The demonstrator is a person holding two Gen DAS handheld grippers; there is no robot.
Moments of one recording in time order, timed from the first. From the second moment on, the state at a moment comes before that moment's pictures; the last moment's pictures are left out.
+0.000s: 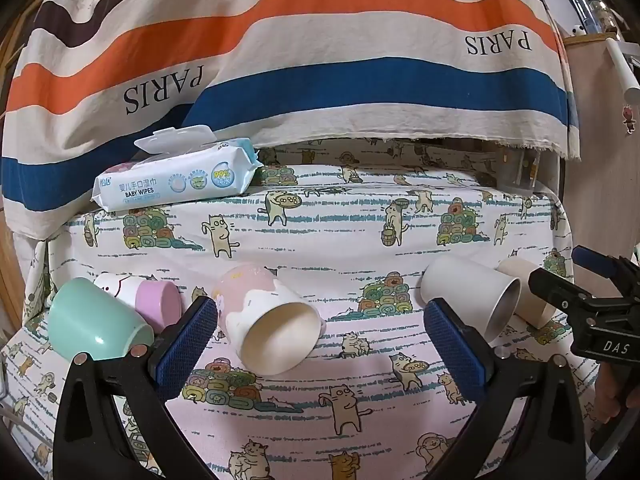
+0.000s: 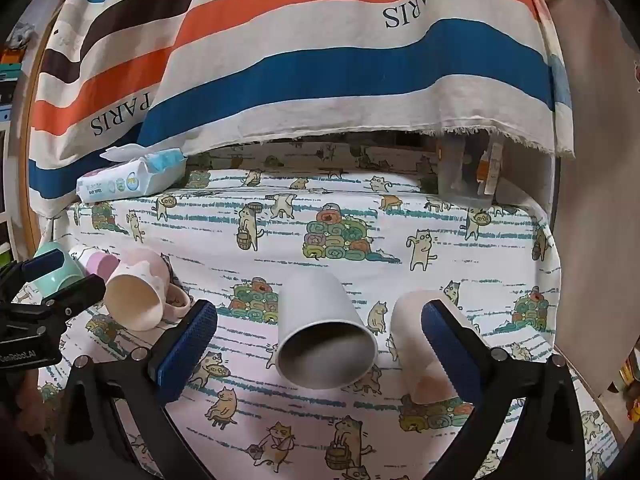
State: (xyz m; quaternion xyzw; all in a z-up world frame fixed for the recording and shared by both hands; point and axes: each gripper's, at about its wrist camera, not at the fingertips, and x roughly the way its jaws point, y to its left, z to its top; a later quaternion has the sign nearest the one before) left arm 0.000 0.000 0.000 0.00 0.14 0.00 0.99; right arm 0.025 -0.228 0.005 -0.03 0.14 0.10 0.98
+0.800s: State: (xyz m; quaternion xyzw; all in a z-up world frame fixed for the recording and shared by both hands) left arm 0.000 0.000 0.000 0.00 0.14 0.00 0.99; right arm 0.025 -0.228 0.006 -0.03 0.14 0.10 0.98
